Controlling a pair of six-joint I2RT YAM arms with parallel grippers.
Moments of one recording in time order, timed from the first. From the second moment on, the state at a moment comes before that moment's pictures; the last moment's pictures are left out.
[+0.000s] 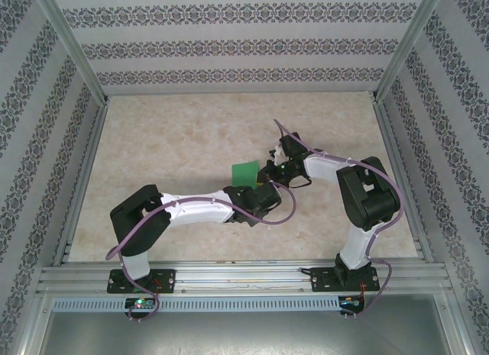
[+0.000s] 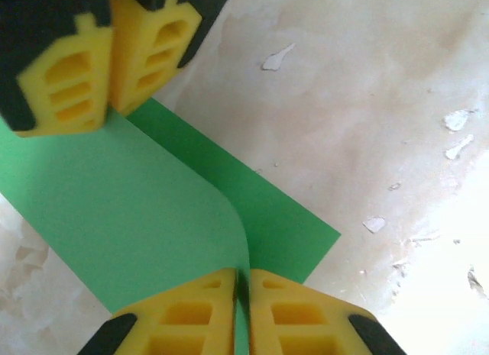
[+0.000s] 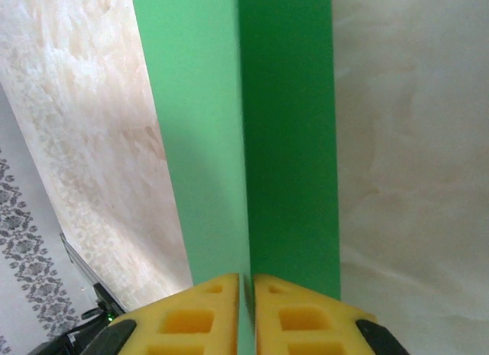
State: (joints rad) left arm -1.05 1.81 1.16 -0.49 -0.33 -0.05; right arm 0.37 1.82 1.02 -0.33 -0.70 0.70
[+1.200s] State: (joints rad) left arm -0.68 1.64 0.88 -0.18 0.35 -0.40; right arm 0.55 1.57 0.64 -0.08 -0.64 0.69
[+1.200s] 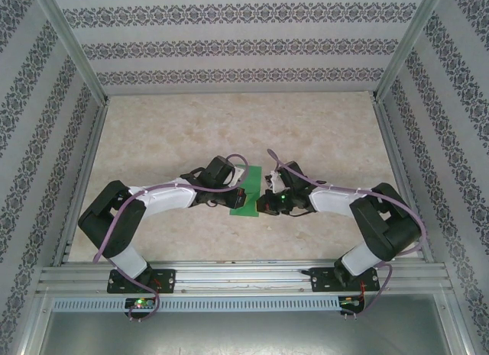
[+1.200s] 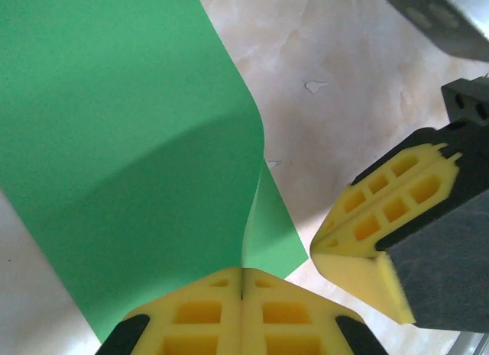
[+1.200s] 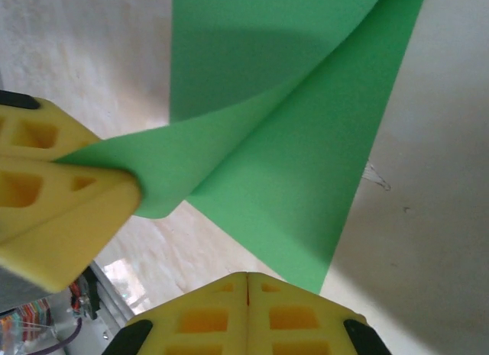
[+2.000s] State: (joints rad) left arm -0.64 1.64 0.88 -0.17 0.38 -0.40; right arm 0.57 1.65 0.71 -0.20 -0.56 0.63
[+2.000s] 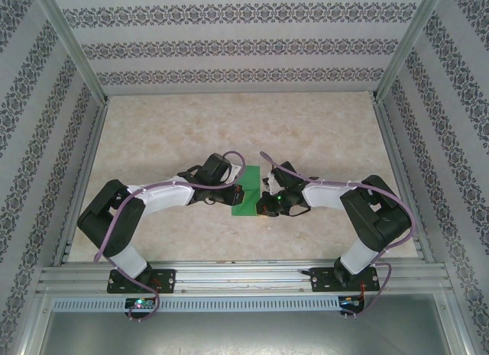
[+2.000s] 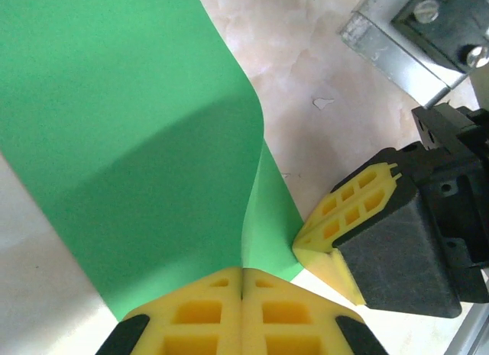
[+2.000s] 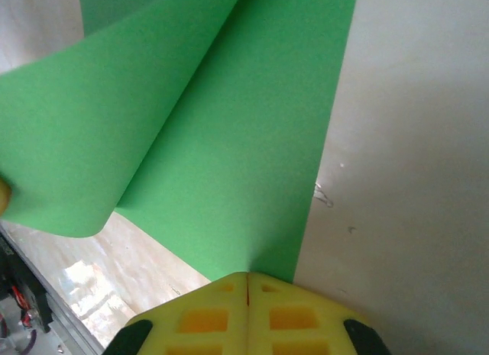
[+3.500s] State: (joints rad) left arm -0.58 1.76 0.89 -0.14 0.39 -0.32; right arm 0.56 1.65 0.72 -0.25 -0.55 0.58
